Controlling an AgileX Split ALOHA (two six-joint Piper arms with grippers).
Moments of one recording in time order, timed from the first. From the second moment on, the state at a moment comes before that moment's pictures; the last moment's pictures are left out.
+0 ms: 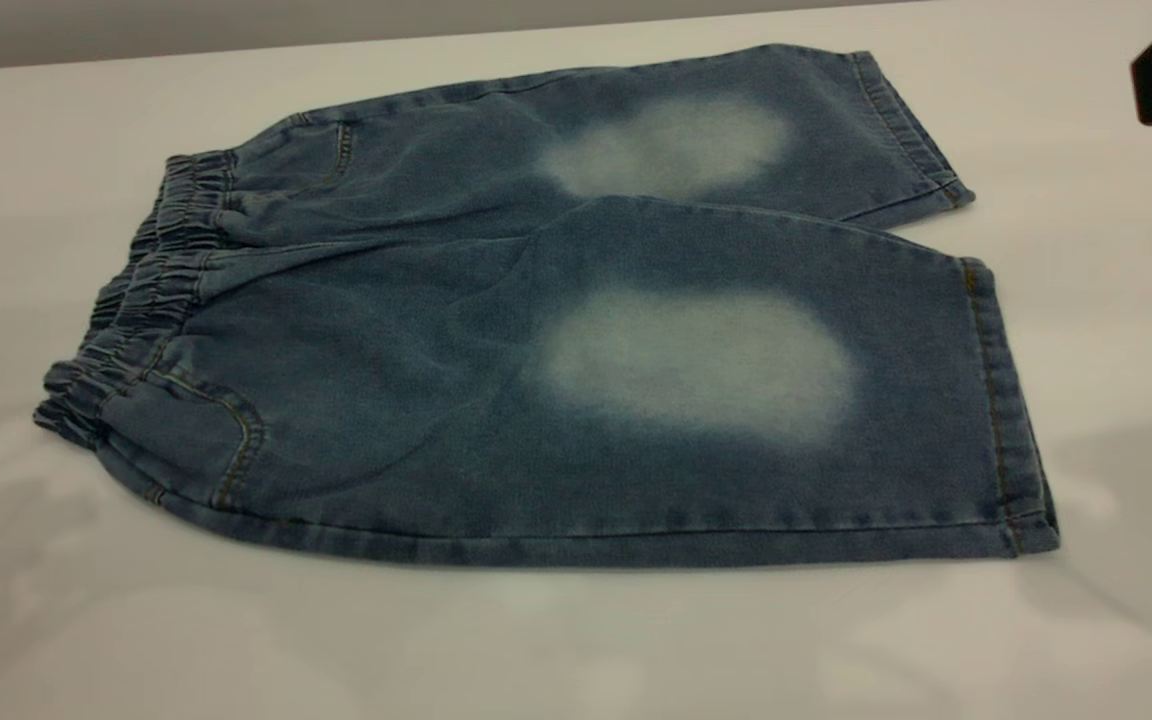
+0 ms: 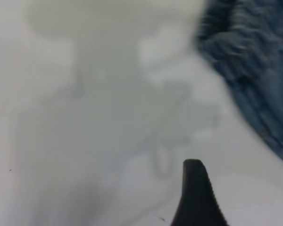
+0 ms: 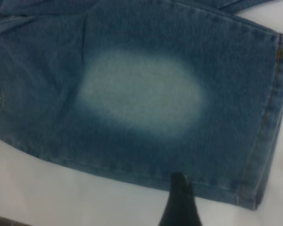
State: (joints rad) left arm 0.19 1.49 -0.64 -0.28 0.62 0.05; right arm 0.17 1.15 -0.56 0.64 0.54 -0.37
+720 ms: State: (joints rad) left arm 0.42 1.89 -0.73 -0.88 0.64 0.72; right arm 0.17 1.15 -0.56 0.65 0.51 -0.38
